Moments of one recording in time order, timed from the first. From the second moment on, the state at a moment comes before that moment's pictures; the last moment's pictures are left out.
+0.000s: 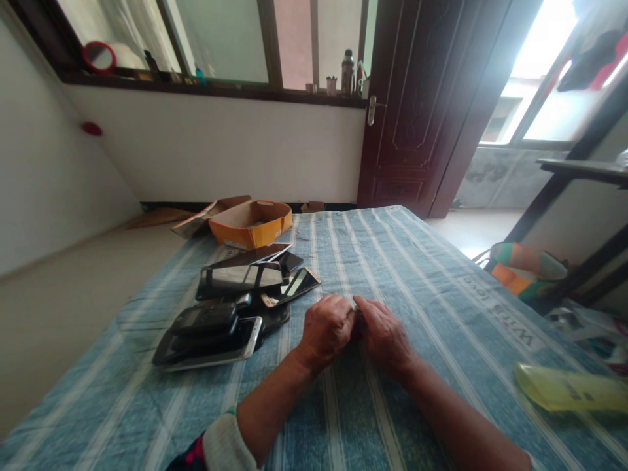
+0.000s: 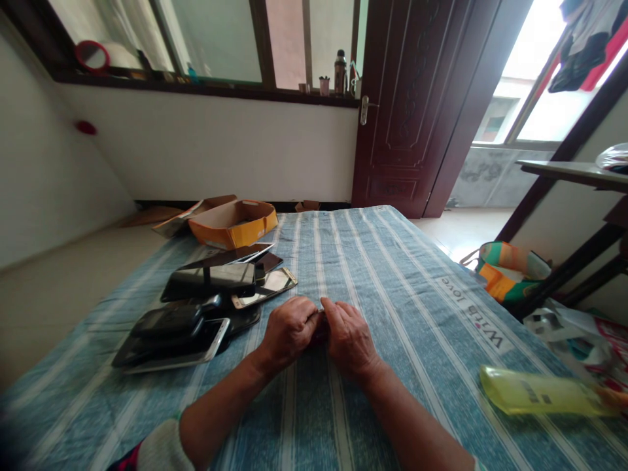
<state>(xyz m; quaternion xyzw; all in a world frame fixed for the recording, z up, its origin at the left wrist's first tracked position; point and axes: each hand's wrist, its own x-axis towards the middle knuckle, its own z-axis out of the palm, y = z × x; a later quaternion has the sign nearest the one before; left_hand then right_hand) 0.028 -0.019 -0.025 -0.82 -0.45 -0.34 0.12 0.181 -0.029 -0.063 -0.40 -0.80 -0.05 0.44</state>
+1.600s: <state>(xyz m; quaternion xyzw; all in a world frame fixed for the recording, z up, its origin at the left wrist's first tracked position) 0.012 -0.018 -0.006 -0.80 -0.48 -0.32 -0.17 0.183 -0.029 -0.060 -0.39 -0.82 -0.05 0.41</state>
